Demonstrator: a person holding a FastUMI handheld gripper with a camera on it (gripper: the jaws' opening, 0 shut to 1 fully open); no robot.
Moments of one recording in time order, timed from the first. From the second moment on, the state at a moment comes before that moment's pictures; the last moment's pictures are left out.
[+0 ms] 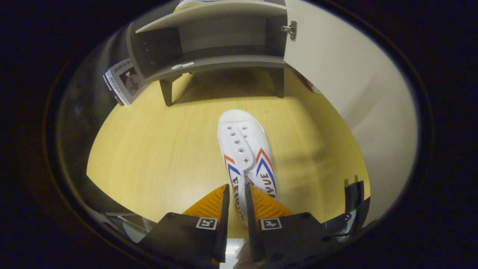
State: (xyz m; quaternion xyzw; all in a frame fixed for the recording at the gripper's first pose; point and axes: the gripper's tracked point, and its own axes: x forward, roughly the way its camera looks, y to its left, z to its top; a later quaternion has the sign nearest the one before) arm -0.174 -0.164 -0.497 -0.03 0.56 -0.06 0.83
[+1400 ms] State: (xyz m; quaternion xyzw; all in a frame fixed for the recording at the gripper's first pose) arm -0.119 -0.142 -0.474 0.03 0.48 -0.05 0.88
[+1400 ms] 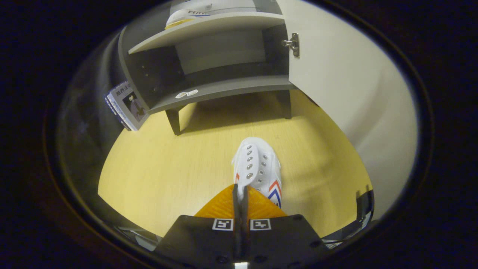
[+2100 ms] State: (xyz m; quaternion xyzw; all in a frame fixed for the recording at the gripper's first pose) arm -0.088 -0.139 -0.432 0.03 0.43 -0.05 0.90
